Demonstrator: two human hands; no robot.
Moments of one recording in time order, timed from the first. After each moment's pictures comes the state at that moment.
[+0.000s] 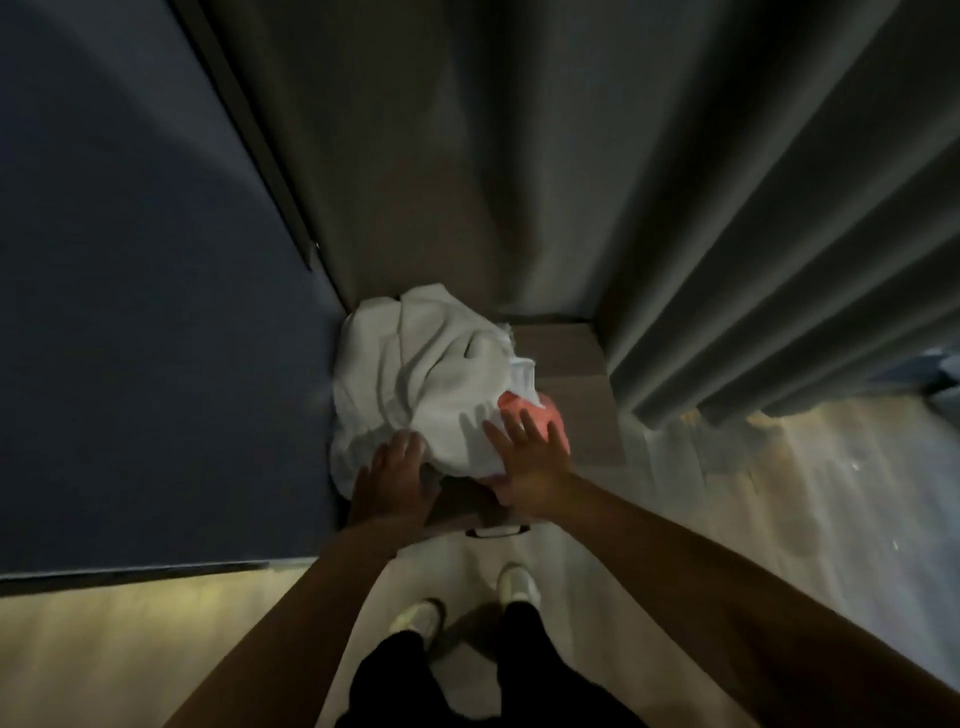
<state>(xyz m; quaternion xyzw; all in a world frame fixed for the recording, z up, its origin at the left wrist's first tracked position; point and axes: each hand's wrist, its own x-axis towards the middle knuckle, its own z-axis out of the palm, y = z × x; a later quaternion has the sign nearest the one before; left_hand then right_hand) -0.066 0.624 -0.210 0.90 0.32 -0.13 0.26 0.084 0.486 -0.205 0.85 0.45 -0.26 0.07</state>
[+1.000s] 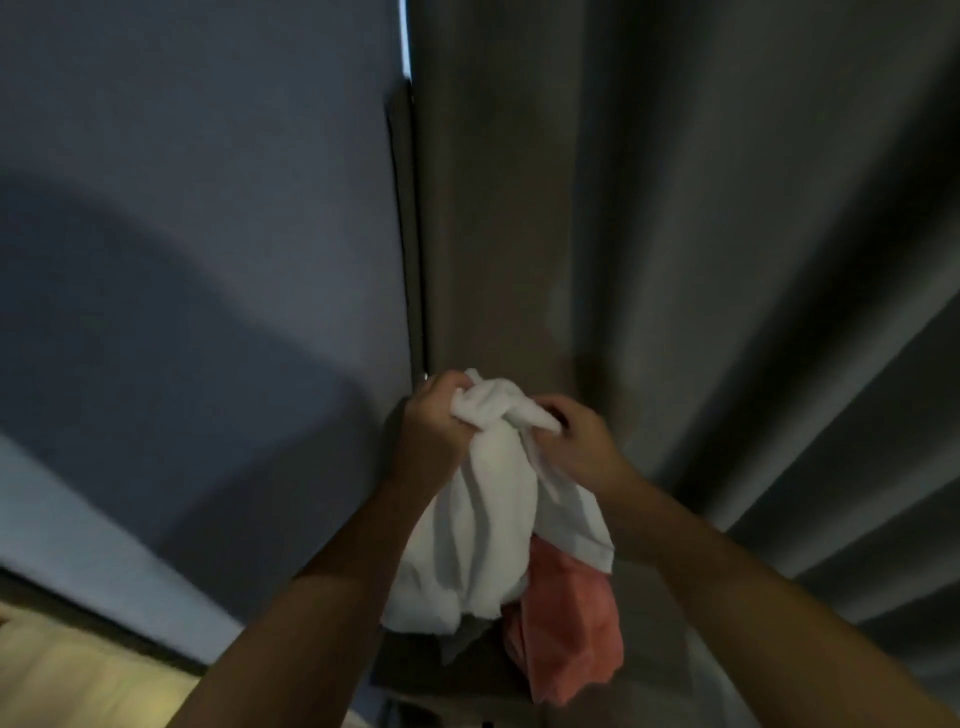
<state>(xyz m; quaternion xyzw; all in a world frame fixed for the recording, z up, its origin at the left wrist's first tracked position) 0.017 0.718 -0.072 0.79 0.34 0.33 0.39 0.171 0.599 -0.076 0.74 0.48 -0.16 -0.44</state>
